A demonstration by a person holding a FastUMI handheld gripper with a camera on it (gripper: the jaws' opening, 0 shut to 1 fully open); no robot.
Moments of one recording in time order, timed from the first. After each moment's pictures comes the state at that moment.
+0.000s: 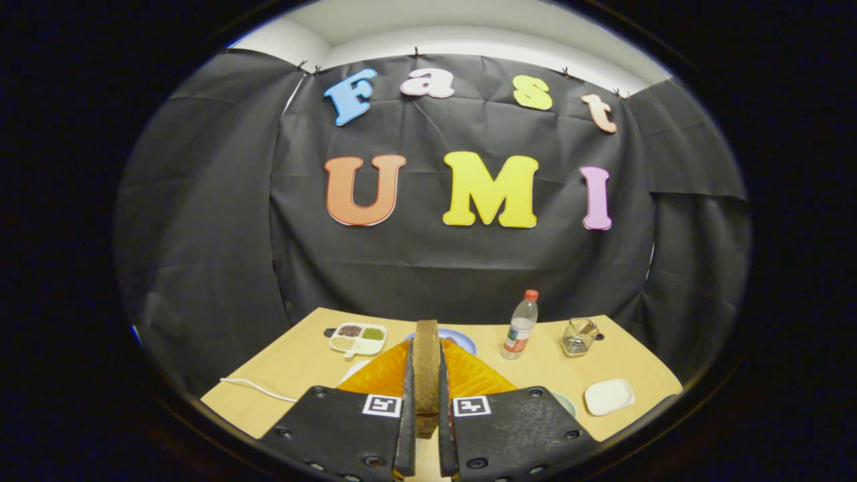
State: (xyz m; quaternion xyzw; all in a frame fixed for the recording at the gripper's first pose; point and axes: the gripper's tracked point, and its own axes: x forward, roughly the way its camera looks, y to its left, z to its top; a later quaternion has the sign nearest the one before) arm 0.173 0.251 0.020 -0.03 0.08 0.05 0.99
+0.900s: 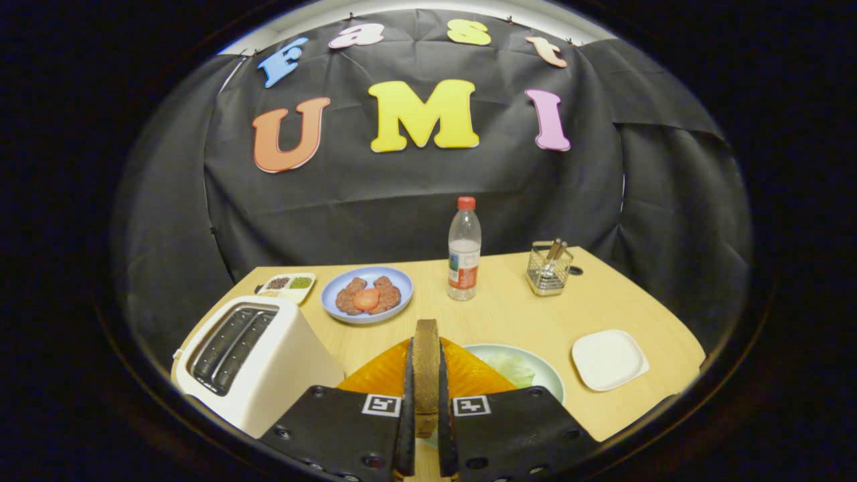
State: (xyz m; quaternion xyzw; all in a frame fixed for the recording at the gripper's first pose) arm 0.247 0.129 -0.137 0.03 0.20 -0.01 0.98
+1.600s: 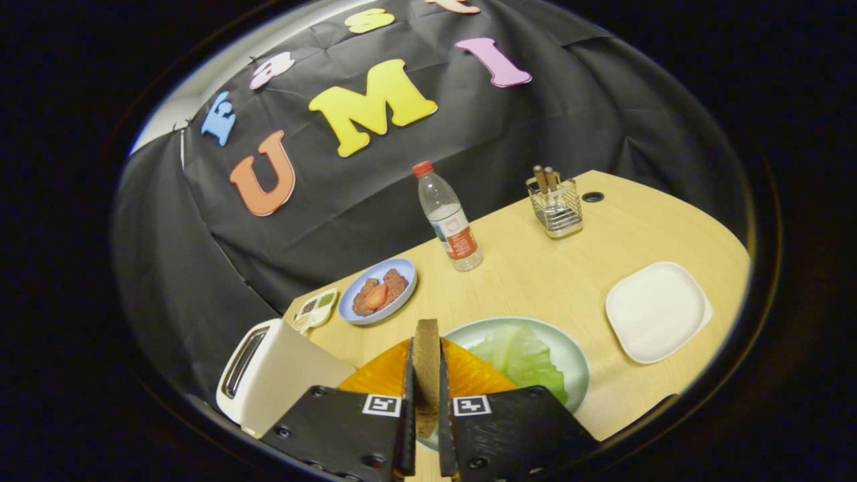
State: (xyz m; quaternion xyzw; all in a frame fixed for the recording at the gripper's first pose) arm 0.262 0.078 -0.156 0.22 0.23 0.07 0.95
